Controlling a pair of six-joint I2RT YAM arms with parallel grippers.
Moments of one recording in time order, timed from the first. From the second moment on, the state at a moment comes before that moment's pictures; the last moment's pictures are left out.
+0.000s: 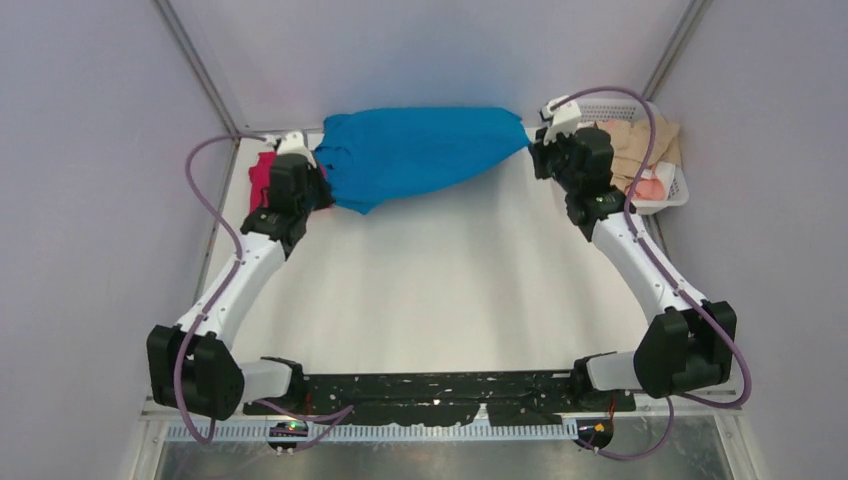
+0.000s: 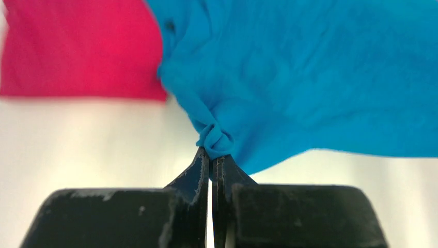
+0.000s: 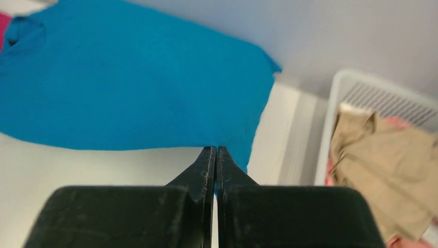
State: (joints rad) left arm -0.22 1.27 1.15 -0.23 -0.18 -0.34; right arm 0.19 1.36 1.22 0.03 -0.11 -0.15
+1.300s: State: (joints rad) left arm -0.55 0.63 0.37 -0.63 -0.26 -1.04; right arm 0.20 0.94 0.67 -0.65 0.17 0.40
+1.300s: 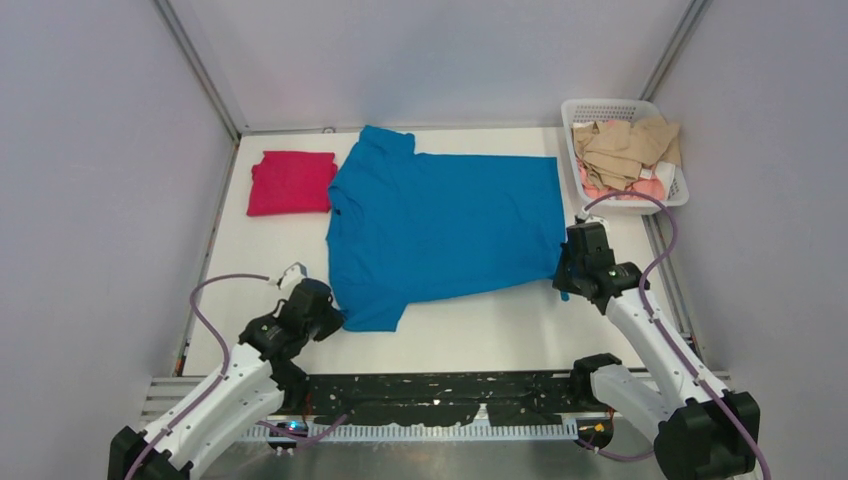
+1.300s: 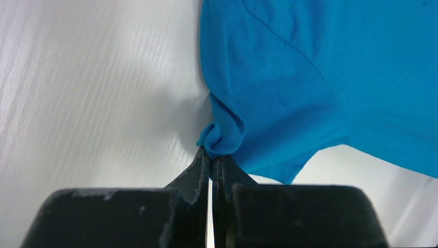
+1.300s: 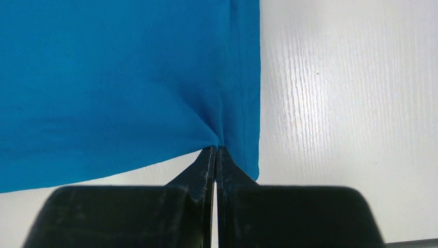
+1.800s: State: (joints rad) left arm -0.61 0.61 0.41 -0.94 -0.28 -1.17; right arm 0.22 0.90 0.61 -0.77 0.23 0.52
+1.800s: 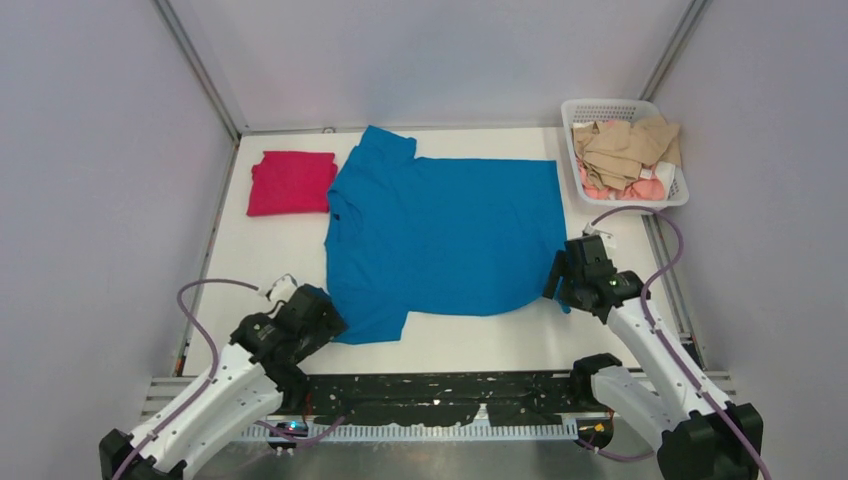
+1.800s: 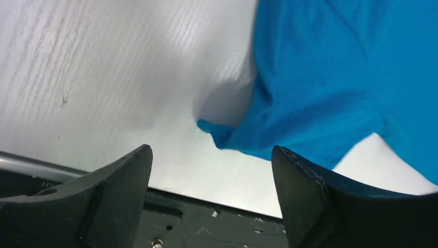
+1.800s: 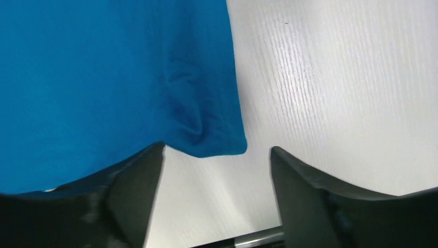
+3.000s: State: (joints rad) left arm -0.55 1.17 0.51 -0.31 -0.15 -0.87; right arm 0.18 1.19 0.52 -0.31 0.12 0.61
